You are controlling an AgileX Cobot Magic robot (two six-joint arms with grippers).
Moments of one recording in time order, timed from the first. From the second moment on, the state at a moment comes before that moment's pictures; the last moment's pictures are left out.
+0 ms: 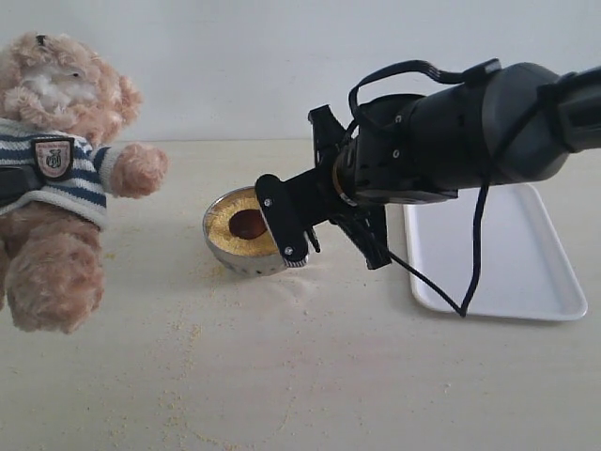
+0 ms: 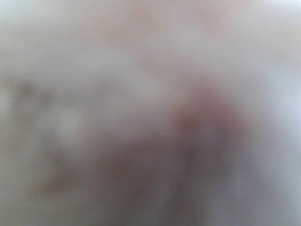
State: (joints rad) left arm 0.41 1.43 -0.52 -1.73 1.07 1.67; right arm 0.74 1.89 -1.21 -0.99 0.39 -0.48
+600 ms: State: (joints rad) left arm 0.41 1.43 -0.52 -1.73 1.07 1.67; right arm 0.75 1.89 -1.21 -0.90 0.42 -0.48
